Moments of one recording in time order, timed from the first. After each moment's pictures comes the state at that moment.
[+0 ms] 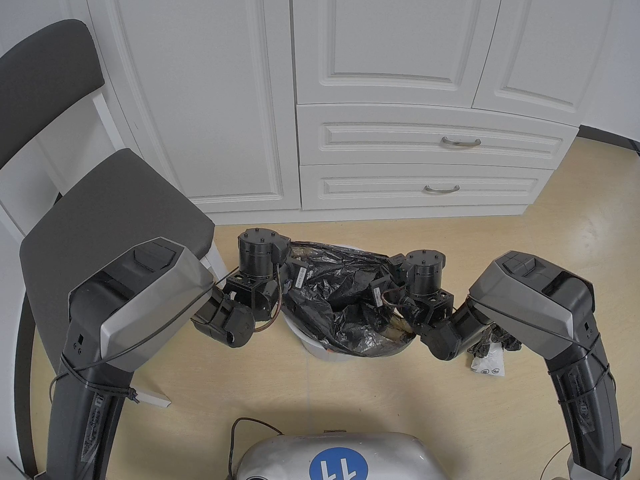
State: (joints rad) left arm -0.48 2.53 -1.42 -0.90 0.27 0.18; right arm 0.47 2.59 -1.35 -1.05 -0.28 -0.20
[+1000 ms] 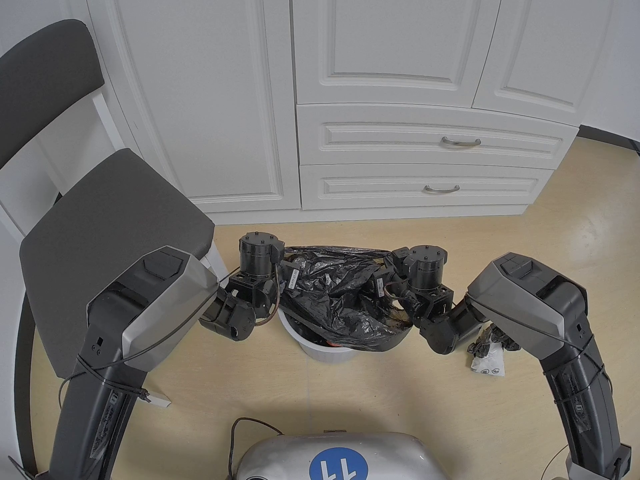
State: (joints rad) left arm -0.43 2.65 -1.59 -0.80 0.30 0.18; right arm 0.44 2.64 -1.46 -1.06 -0.28 -0.16
